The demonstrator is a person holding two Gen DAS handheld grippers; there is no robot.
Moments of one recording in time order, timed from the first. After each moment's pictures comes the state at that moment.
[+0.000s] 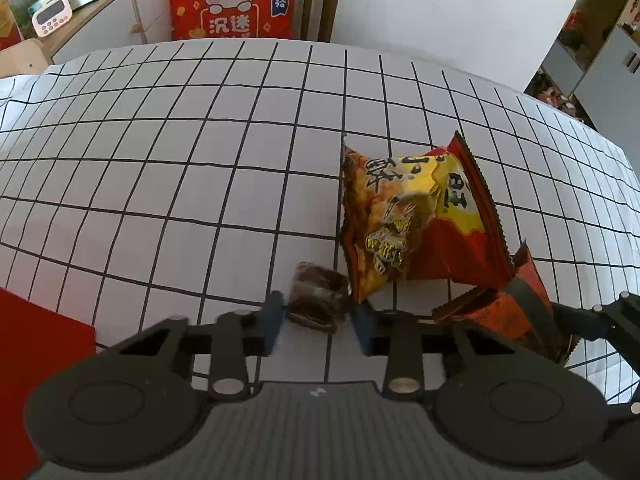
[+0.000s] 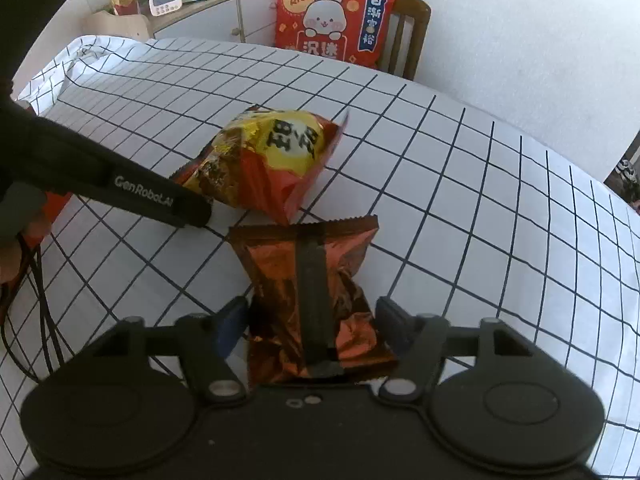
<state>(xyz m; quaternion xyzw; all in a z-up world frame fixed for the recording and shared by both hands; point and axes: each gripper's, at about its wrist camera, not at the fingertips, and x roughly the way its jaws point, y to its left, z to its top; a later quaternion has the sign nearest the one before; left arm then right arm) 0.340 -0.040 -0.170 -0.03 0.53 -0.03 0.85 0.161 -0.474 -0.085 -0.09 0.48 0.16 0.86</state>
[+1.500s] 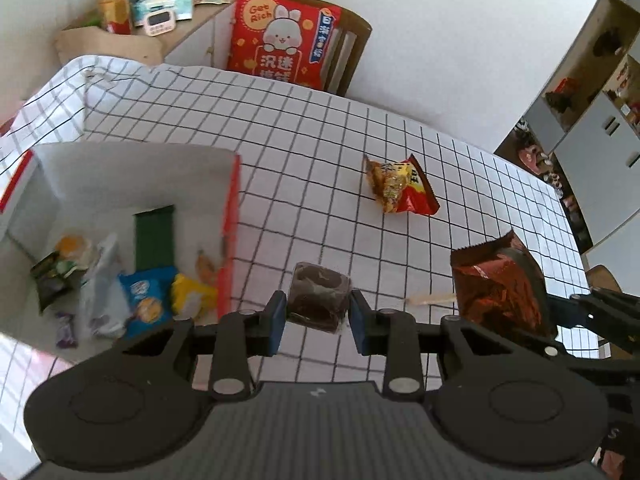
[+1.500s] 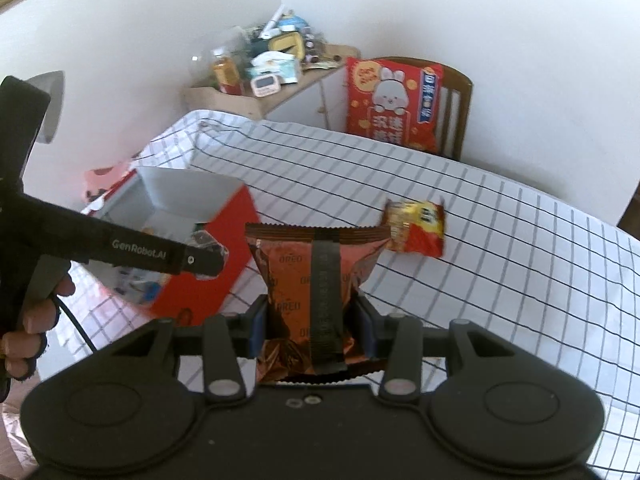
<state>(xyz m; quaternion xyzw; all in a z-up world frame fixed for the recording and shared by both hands) 0.136 0.048 -0.020 -0.11 0.48 -0.02 0.87 0.023 -0.423 0.071 -0.02 0.42 0.25 0.87</state>
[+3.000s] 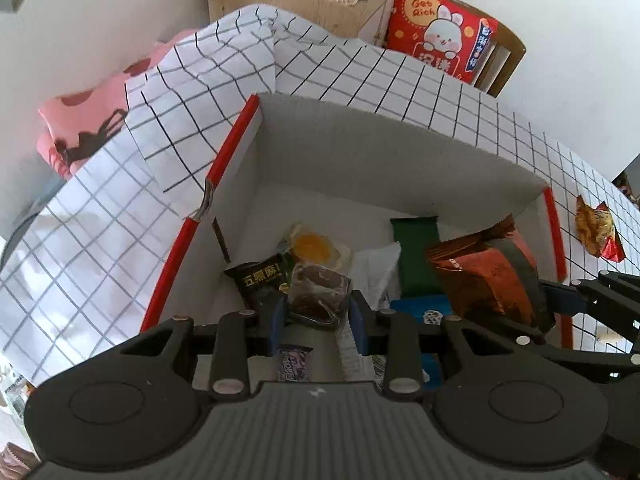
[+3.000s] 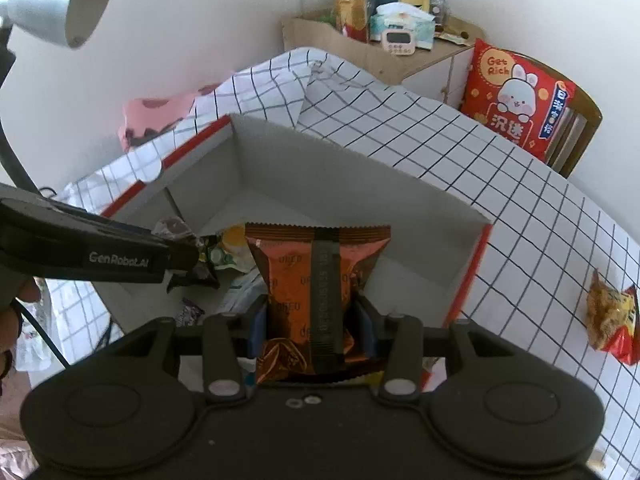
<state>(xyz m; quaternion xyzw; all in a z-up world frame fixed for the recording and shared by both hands) 0.145 0.265 -0.087 -0.13 0.50 0.11 0.85 0.076 -0.167 -0.001 -0.13 0.45 0.31 0.82</state>
